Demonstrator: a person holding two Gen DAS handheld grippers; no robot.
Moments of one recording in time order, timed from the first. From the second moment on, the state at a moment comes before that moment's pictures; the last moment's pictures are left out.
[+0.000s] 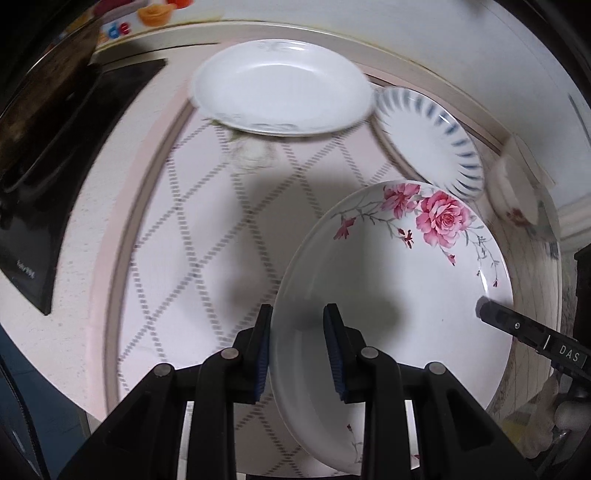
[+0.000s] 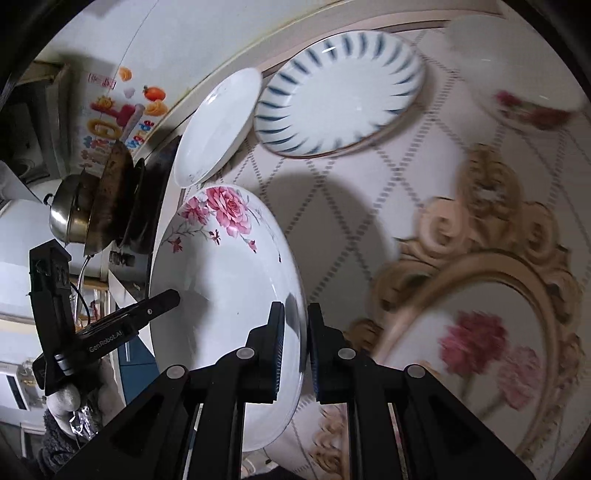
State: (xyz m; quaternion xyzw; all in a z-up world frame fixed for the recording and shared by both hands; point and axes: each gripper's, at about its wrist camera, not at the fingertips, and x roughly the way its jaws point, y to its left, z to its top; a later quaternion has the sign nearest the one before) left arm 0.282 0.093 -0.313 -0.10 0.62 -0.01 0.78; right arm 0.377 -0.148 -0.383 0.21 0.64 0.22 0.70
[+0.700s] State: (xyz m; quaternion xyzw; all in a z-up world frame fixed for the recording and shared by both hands) left arm 0.304 0.014 -0.355 -0.05 0.64 -0.04 0.76; right arm 0.342 -0.261 -0.418 0.26 0.64 0.16 0.71
